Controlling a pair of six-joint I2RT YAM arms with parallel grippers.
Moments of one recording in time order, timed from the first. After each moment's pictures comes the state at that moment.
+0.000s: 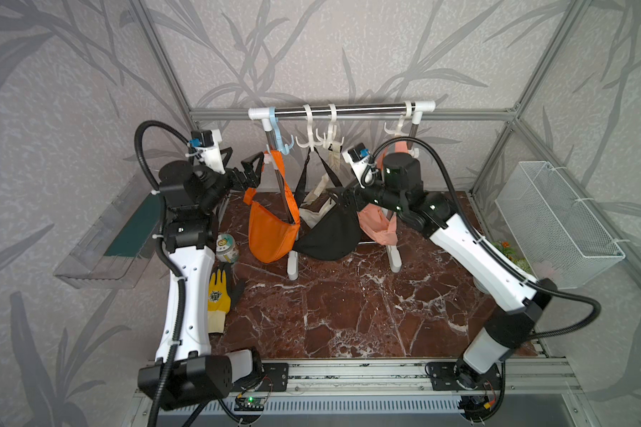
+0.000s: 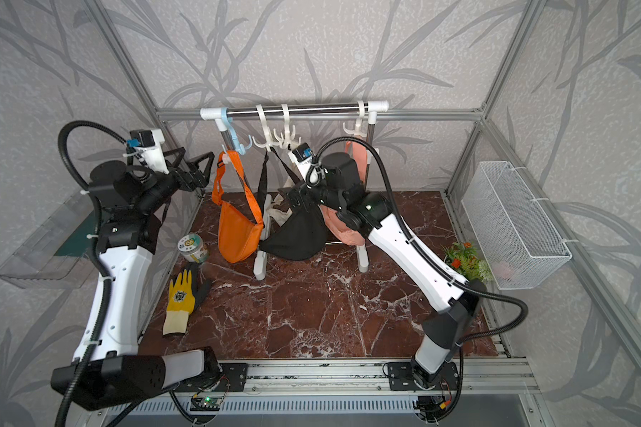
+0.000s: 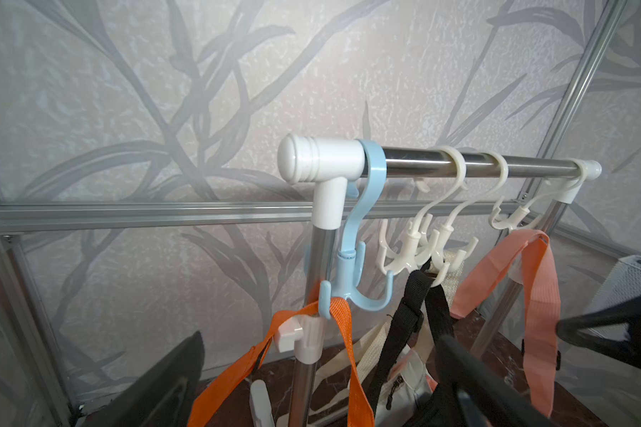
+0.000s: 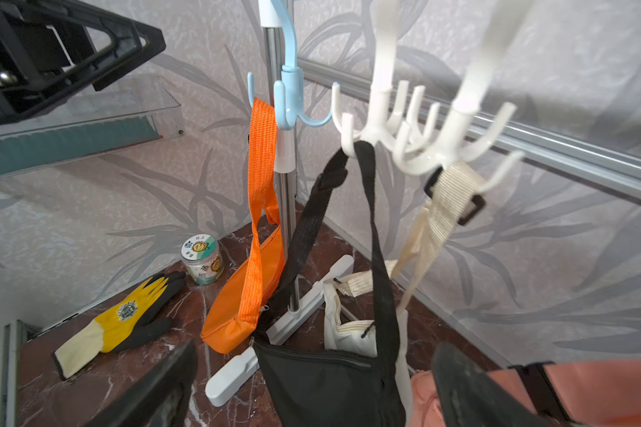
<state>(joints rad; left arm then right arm) 0.20 1.19 1.38 -0.08 0.52 -0.19 0.71 1.58 1.75 -0.43 -0.08 -0.06</state>
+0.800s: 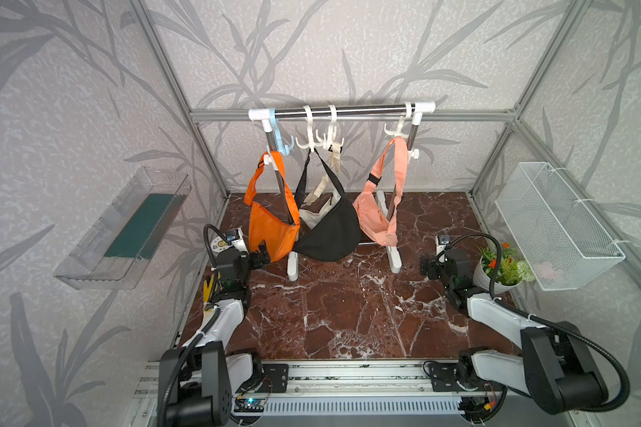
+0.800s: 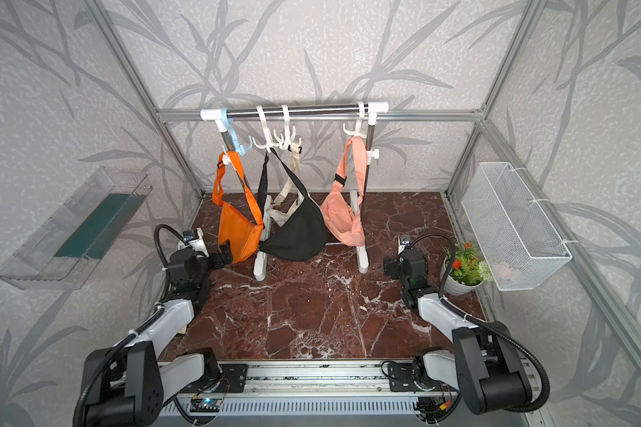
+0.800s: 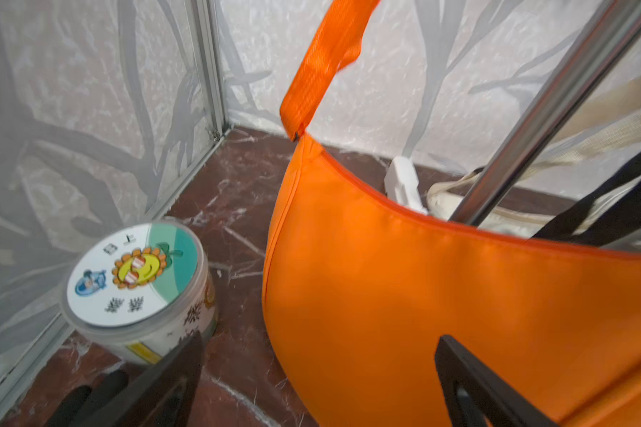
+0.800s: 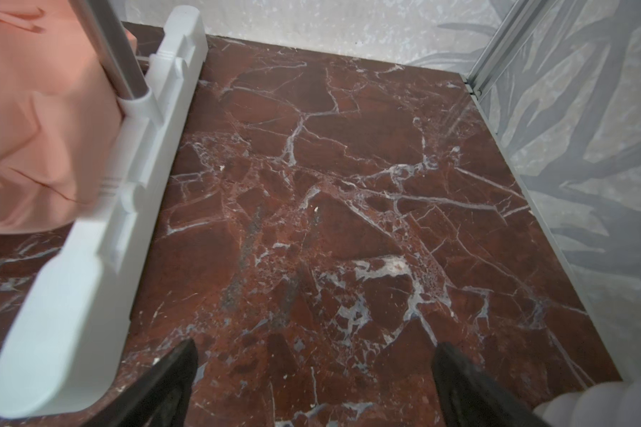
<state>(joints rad) 0.18 1.19 0.38 0.46 0.04 -0.12 0.14 1.27 0.37 0.37 0.20 -0.01</state>
